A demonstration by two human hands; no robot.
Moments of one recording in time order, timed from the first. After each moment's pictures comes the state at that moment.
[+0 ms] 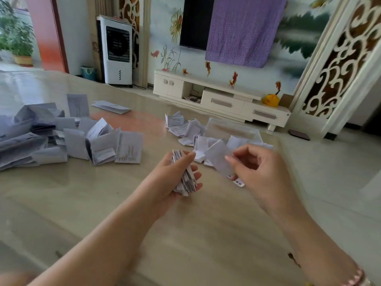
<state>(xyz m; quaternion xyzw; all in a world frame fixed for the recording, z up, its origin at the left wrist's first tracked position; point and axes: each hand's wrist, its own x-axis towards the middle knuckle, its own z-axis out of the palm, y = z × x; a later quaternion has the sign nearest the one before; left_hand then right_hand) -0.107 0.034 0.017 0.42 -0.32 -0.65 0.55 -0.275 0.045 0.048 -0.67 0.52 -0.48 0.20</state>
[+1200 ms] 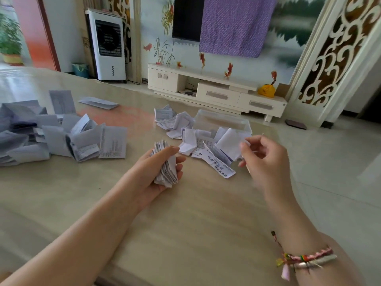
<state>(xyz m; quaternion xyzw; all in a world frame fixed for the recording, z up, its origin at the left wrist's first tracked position) -0.110 0.028 0.015 0.42 -0.28 -0.66 0.55 -0.313 0.022 0.029 -0.58 0.56 -0.57 0.17</state>
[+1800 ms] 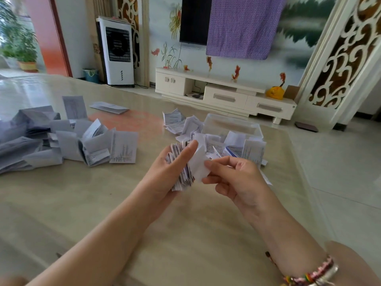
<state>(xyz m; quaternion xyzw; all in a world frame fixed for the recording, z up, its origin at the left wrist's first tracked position) -0.113 0.037 0.016 0.37 -0.43 -0.61 0.55 -0.261 0.036 0.029 -0.48 0.47 -0.49 0.56</state>
